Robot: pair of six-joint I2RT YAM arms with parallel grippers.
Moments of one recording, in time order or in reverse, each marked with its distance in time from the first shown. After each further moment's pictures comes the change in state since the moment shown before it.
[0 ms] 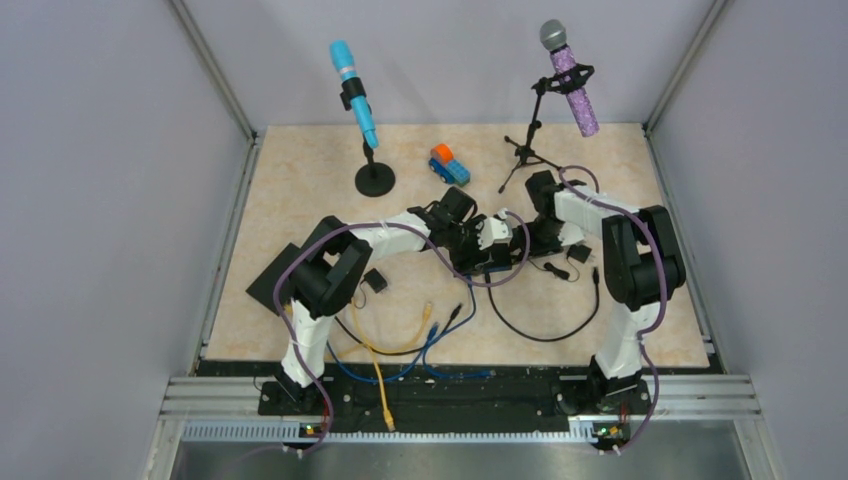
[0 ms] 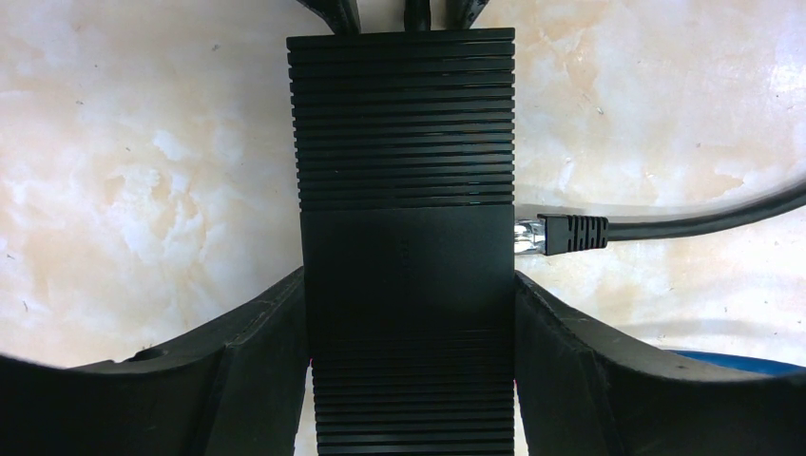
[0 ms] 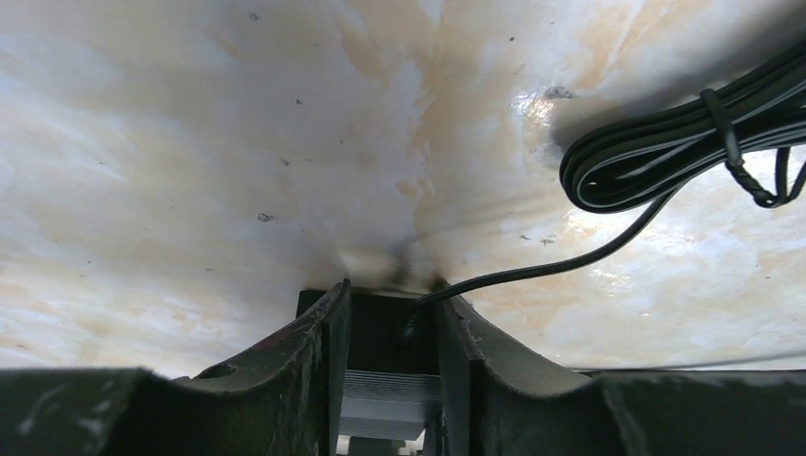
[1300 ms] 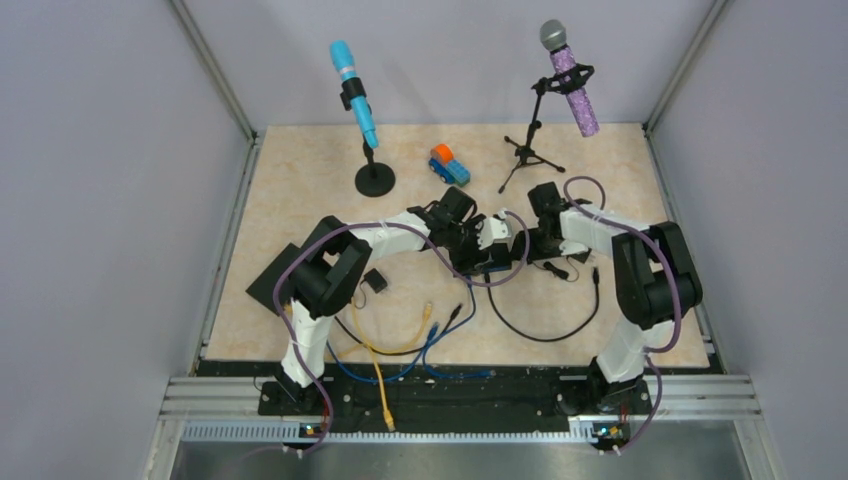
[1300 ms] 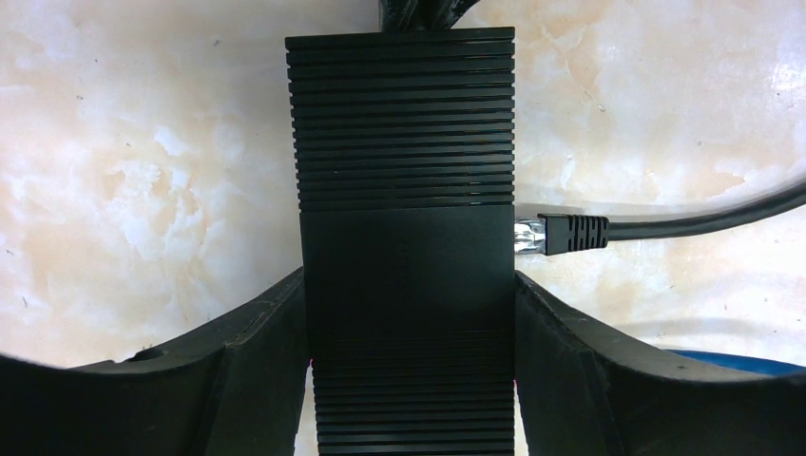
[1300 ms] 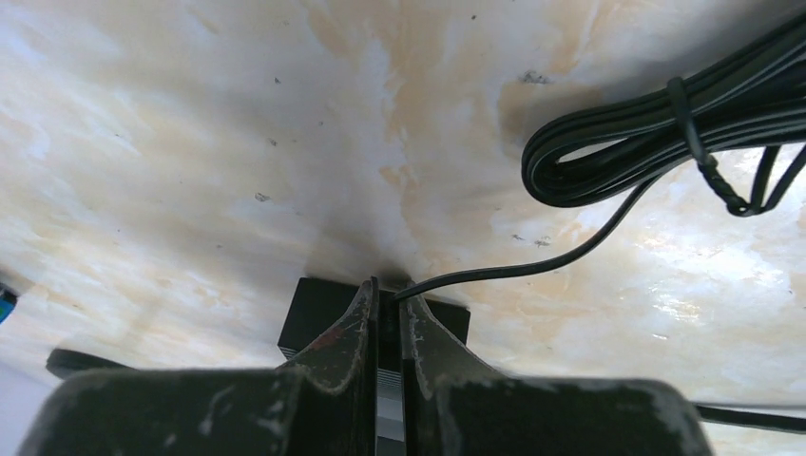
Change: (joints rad) left arm 0.002 0.000 0.000 -0.008 0.000 -0.001; right arm 0.013 -0.151 -0.221 0.241 0.027 0.093
